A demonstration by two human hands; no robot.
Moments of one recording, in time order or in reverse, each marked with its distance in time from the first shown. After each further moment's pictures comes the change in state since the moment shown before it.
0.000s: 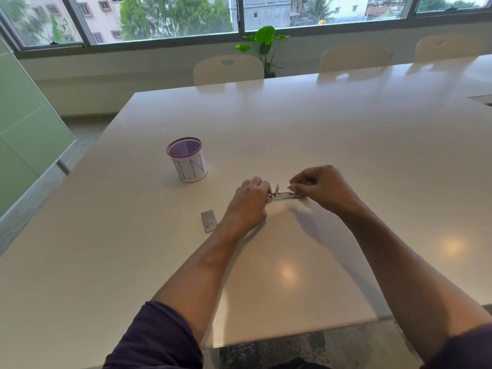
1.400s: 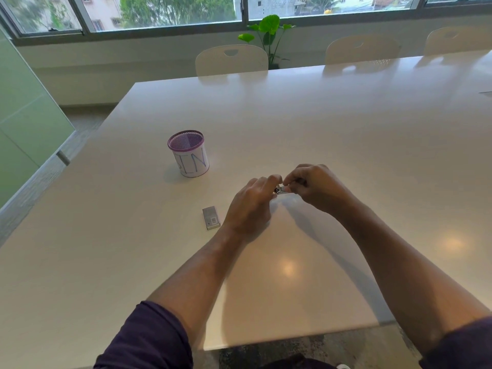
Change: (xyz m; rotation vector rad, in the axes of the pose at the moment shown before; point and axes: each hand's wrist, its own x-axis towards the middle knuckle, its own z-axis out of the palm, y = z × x) left_hand -0.018 -0.005 0.013 -0.063 0.292 0.200; right_hand 0.015 0.000 0.017 -0.345 -0.094 -0.294
